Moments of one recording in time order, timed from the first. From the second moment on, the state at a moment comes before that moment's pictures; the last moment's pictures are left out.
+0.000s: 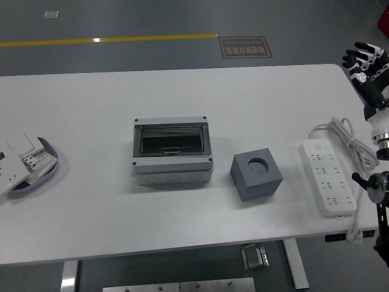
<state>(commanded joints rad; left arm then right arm) 0.03 0.11 -1.23 -0.18 1.19 -0.03 0.25 0.17 -0.17 1.67 1.38 -1.19 -0.01 0.29</state>
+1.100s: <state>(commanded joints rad) 0.02 0.11 -1.23 -0.18 1.20 -0.03 0.25 0.24 -0.19 1.58 1.30 -1.18 -0.01 0.27</state>
